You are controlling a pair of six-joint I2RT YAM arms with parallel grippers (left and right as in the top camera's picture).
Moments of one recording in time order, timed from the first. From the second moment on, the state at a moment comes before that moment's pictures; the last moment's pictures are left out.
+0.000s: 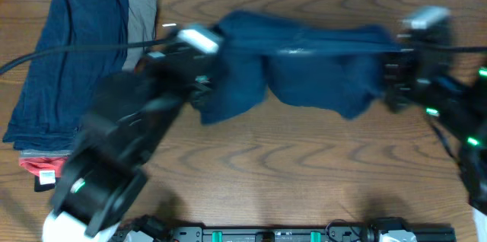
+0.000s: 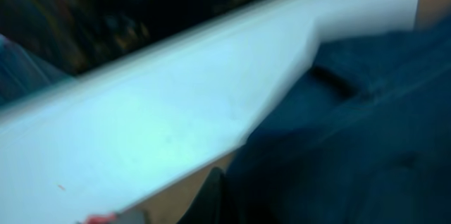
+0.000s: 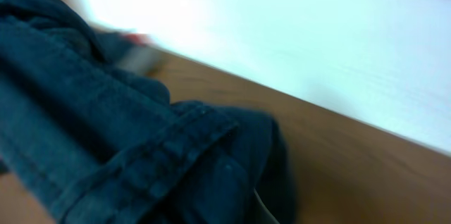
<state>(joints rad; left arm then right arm) -0.49 0.96 1.31 -0.47 -0.08 0.24 0.05 1.04 1.55 -0.91 -0.34 -0.12</state>
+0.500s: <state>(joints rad) -0.49 0.85 1.34 -0.79 -0.04 0.27 0.02 1.00 1.56 -1.16 -0.27 -0.11</state>
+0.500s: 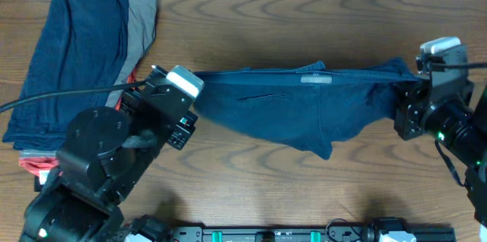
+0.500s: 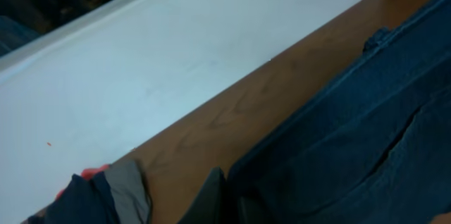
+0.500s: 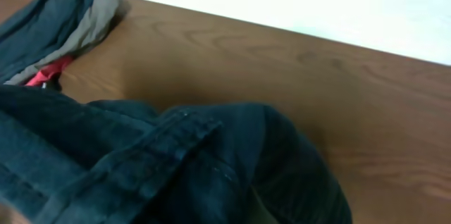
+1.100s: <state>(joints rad) -0.49 0.84 1.49 -1.02 -0.01 0.15 0.02 1.00 1.67 -1.42 -0.36 -0.08</state>
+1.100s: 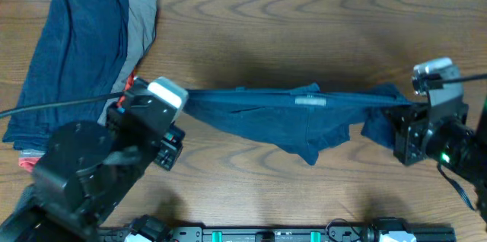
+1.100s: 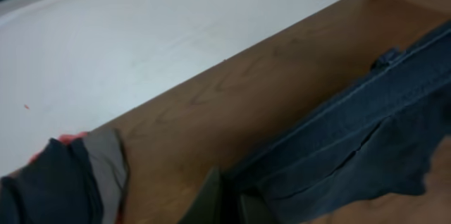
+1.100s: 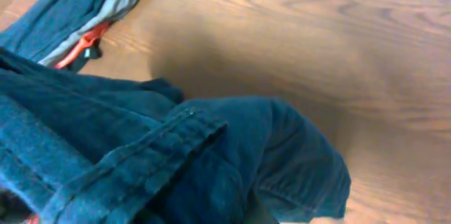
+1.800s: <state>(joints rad) -0.49 0.86 1.75 -1.18 0.06 0.09 0.00 1.01 2.08 -1.66 -0.38 -0.07</state>
